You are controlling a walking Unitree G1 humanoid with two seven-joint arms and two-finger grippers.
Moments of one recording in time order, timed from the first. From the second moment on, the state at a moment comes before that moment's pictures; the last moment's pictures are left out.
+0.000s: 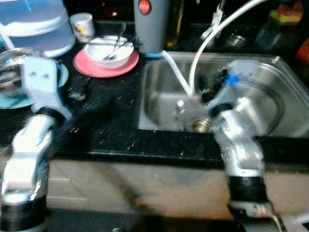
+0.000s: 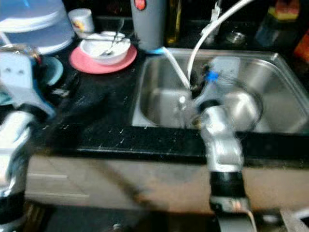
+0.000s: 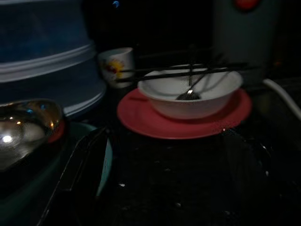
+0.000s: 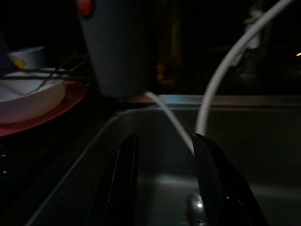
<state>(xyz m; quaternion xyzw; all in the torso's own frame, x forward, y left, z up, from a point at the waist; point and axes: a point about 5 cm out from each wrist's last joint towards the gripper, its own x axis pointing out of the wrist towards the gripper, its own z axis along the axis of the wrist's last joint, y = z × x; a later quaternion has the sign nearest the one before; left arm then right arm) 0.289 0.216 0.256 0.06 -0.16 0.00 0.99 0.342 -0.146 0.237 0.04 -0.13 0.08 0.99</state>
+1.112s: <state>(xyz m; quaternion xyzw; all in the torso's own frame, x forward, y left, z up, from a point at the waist) 0.283 0.214 0.249 0.07 -0.13 -0.02 0.99 0.342 -0.153 0.237 0.04 -0.12 0.07 0.99</state>
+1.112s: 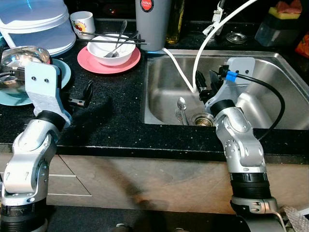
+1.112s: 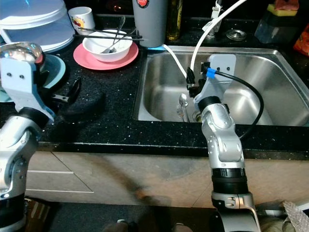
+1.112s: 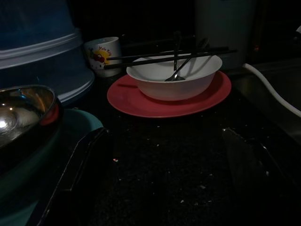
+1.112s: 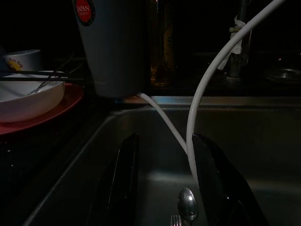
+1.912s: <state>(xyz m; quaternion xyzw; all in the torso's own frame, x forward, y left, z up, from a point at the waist) 0.288 0.223 0.241 0.09 -0.07 -0.01 0.99 0.342 -0.146 0.236 0.04 -0.12 0.08 0.99</state>
